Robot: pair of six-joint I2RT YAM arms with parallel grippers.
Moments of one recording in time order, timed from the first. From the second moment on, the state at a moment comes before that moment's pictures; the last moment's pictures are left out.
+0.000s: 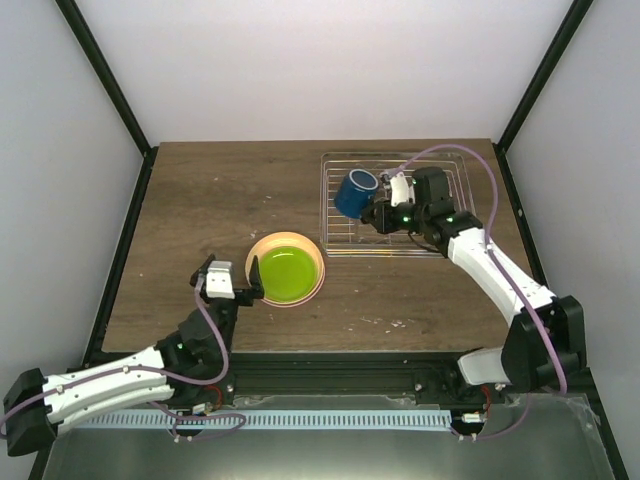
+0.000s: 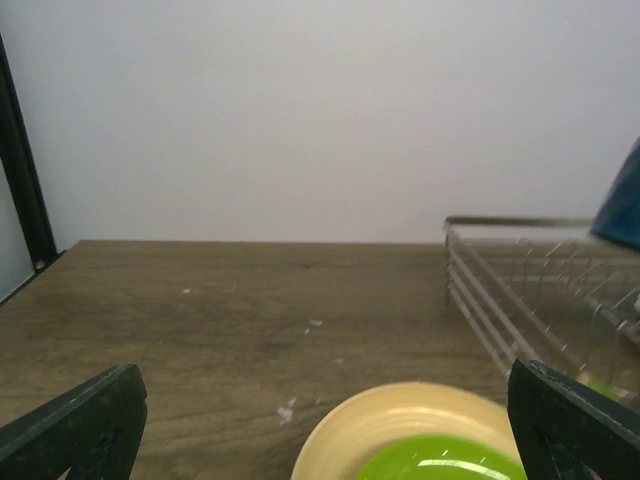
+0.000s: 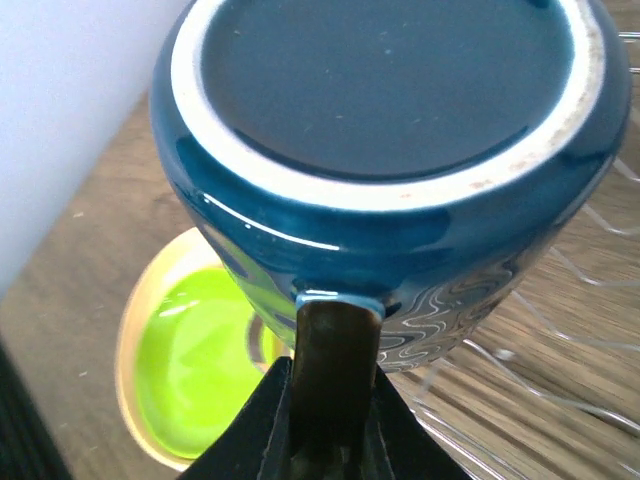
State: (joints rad) left arm -1.11 0.52 0.14 0.46 -1.01 -0.02; right arm 0.33 1.37 1.05 -0.32 -0.55 0.20
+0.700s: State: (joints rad) left arm -1.11 0.70 0.23 0.28 -1.06 -0.14; right arm 0.28 1.37 1.05 -0.51 0.07 0.20
